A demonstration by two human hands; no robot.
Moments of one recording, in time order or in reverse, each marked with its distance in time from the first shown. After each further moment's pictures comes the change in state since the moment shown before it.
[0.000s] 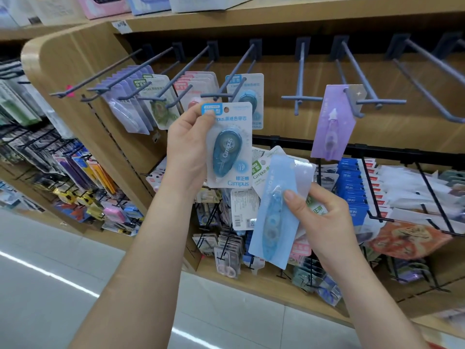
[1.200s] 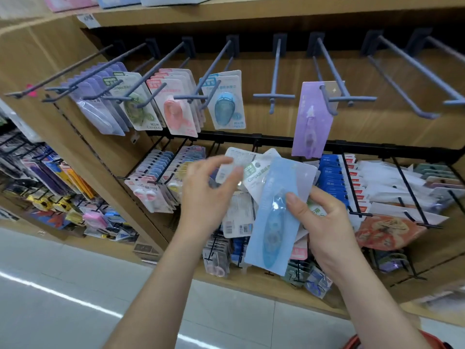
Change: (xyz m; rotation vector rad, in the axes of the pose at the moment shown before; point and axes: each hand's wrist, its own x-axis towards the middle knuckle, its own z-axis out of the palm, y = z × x) left_hand -0.047 -0.065 0.005 0.729 -0.093 0.101; right_hand 0.000 0.002 -0.025 0.151 0.024 0.091
